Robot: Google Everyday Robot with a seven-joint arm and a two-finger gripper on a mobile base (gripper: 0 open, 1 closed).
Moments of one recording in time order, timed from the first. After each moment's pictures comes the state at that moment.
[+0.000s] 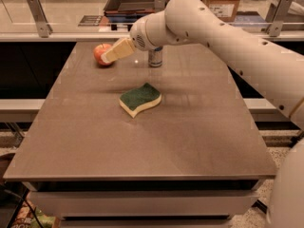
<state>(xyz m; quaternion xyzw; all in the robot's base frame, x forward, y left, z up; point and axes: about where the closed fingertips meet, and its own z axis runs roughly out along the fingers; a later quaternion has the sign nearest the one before) 0.734 0.087 0.928 -0.45 0.72 0.19 0.50</state>
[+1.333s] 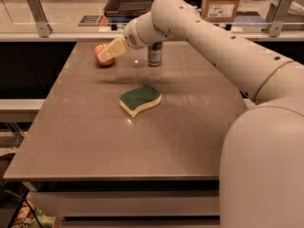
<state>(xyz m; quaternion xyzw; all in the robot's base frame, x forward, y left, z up) 0.779 0.106 0.898 -0.44 0.75 0.19 0.46</state>
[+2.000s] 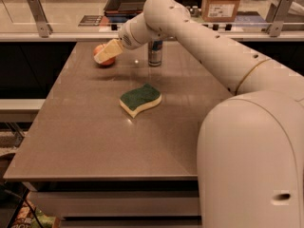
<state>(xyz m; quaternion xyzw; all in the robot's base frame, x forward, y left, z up) 0.797 0.123 0.881 -0.45 0.75 0.19 0.44</state>
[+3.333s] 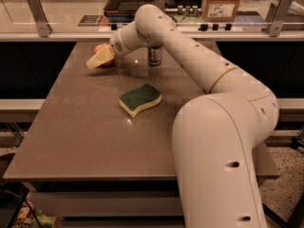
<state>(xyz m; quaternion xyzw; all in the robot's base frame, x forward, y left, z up) 0.818 0.171 0.844 -0.48 0.73 0.24 0.42</state>
